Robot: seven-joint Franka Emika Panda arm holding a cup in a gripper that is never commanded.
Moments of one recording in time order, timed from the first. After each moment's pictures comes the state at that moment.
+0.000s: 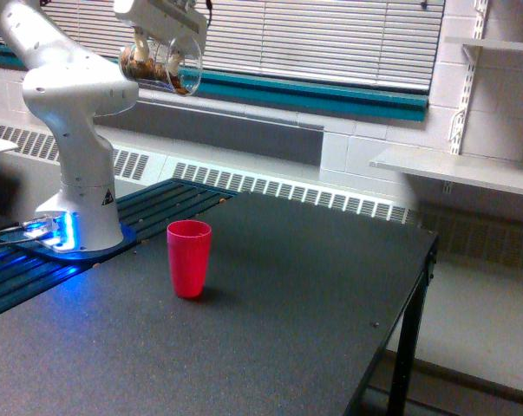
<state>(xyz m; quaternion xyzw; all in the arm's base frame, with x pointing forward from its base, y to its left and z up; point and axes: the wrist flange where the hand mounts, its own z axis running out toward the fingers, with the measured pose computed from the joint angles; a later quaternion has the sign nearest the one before) 0.251 -0.051 0.516 0.89 -0.42 0.07 0.15</state>
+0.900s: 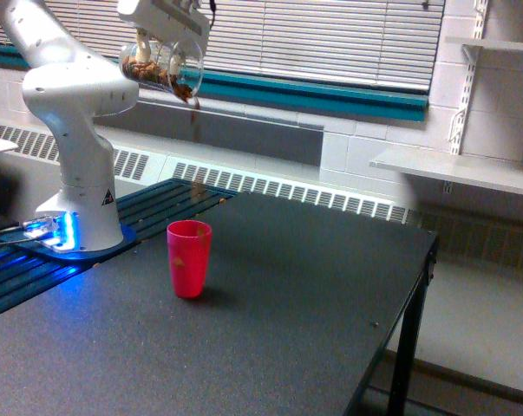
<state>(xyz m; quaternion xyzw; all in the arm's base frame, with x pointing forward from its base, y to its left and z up) 0.259 -0.054 0.518 0.90 -0.41 0.04 0.17</state>
